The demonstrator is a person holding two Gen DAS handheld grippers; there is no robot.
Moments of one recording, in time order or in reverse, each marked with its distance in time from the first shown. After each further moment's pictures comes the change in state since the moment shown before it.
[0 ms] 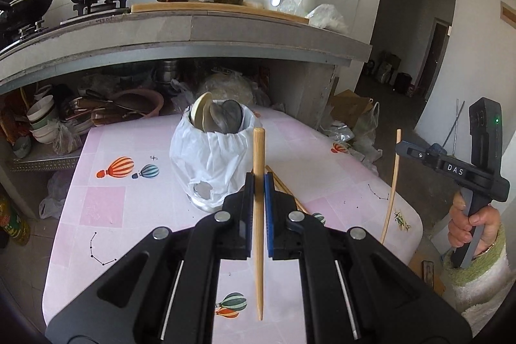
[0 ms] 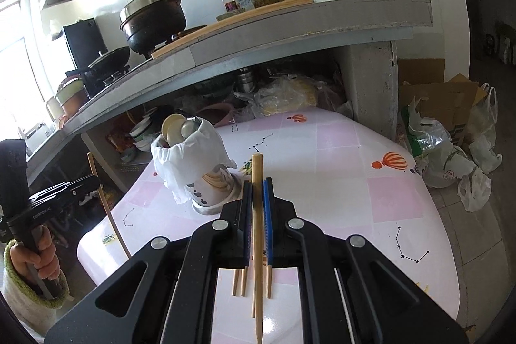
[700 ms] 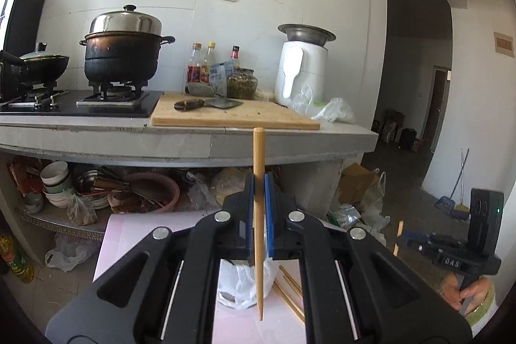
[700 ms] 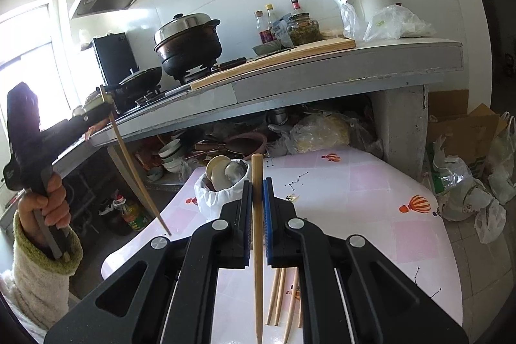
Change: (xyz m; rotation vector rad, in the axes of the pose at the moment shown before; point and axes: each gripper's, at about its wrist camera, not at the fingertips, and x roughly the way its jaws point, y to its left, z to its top) left arm -0.051 0.022 0.118 -0.001 -0.326 0.032; right arm -0.011 0.043 0.039 -0.059 -0.081 0.102
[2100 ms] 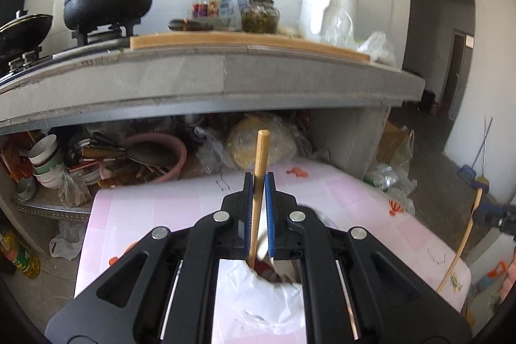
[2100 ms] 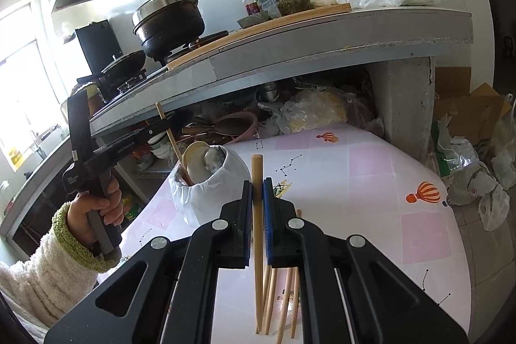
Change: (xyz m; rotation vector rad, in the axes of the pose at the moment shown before) left arm 0.156 0.043 -0.072 0.046 0.251 0.070; right arm 0.059 -0.025 0.005 0.042 0.099 -0.019
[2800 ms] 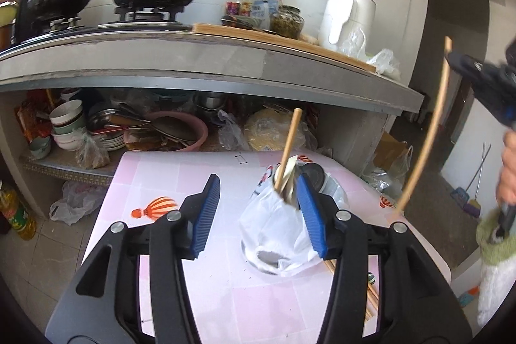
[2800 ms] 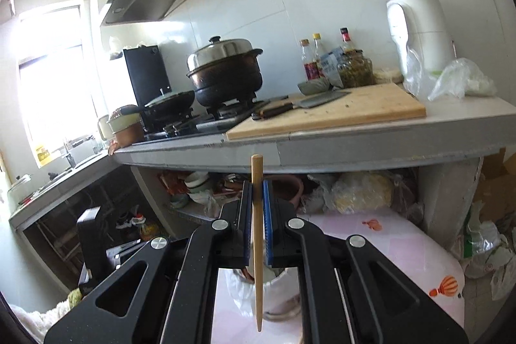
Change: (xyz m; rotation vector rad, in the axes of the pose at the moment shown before) left arm -0.091 0.039 -0.049 -0.155 -0.043 0.025; right arm 0.000 0.081 0.119 -0.154 -0.219 0.175
